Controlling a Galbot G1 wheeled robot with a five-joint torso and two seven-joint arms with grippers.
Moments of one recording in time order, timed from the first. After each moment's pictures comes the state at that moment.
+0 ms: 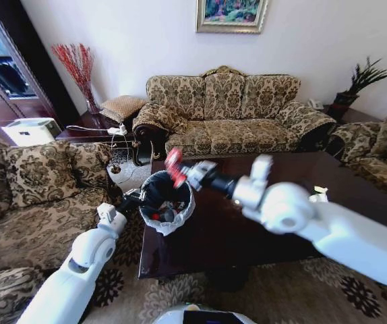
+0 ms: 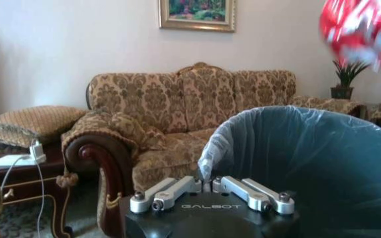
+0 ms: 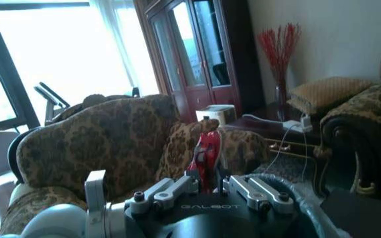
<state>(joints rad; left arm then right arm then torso) 1.37 -1.02 -0.60 -2.18 -0.50 0.31 0.02 -0.05 0.68 -0.70 2.28 1.47 -0.23 0.27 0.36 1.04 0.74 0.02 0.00</state>
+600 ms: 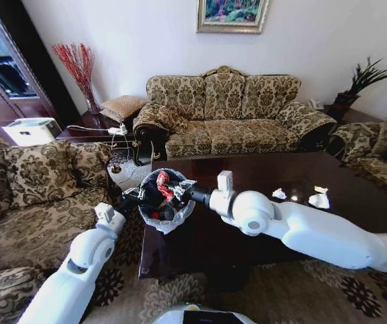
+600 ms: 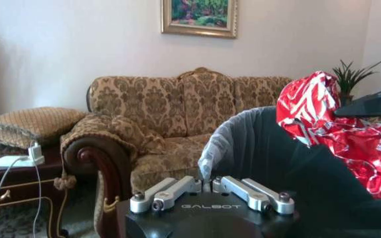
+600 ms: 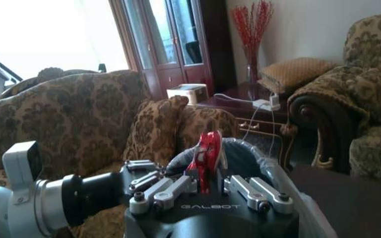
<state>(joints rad) 1.37 -1.05 -0.61 -2.18 -0.50 0.30 0.04 -0.03 0.75 -0.77 2.17 1.43 -0.26 0.36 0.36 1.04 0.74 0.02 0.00</state>
